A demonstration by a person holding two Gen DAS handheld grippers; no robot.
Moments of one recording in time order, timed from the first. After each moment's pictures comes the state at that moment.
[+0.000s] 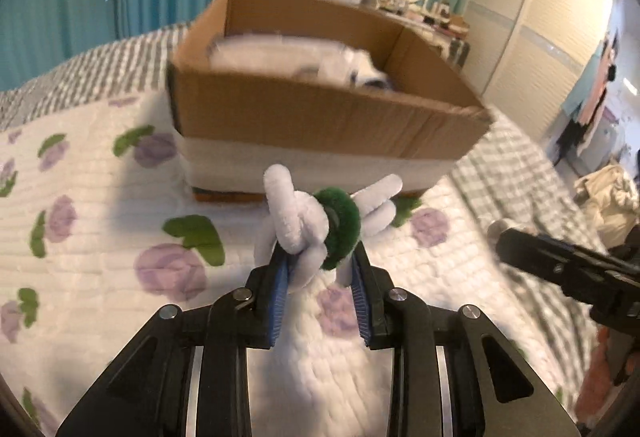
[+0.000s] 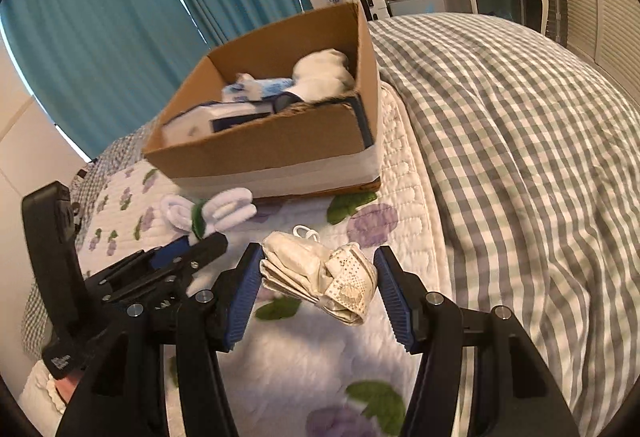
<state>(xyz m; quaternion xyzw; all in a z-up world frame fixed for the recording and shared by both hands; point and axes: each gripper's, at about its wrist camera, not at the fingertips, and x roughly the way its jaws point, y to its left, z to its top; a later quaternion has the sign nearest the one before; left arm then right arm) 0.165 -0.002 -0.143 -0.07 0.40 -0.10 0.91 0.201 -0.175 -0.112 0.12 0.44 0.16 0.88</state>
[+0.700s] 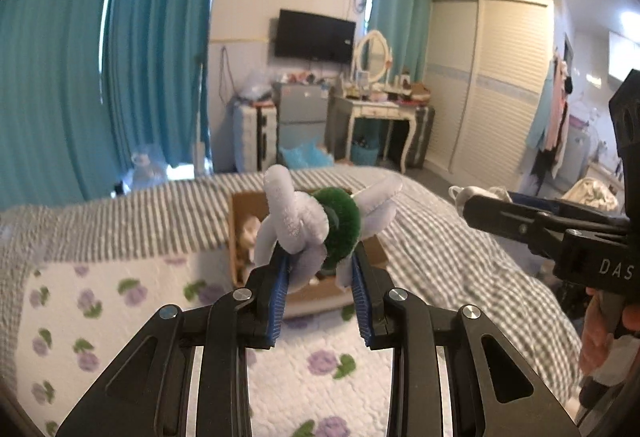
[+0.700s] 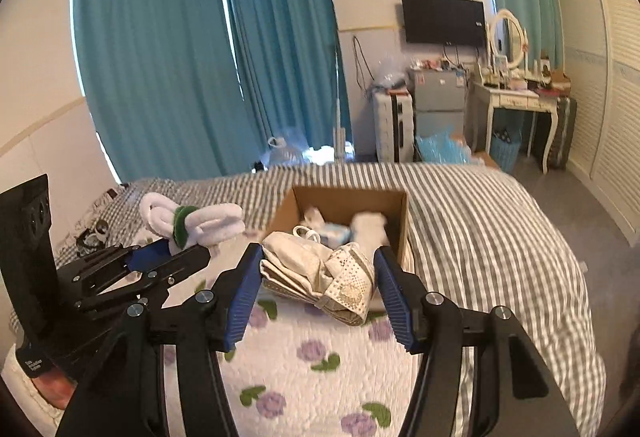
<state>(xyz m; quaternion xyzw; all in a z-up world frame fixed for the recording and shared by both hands) 0.104 0.006 0.043 -0.02 0.25 -0.12 0.96 0.145 -0.141 0.096 0.03 0.29 0.18 0.94</state>
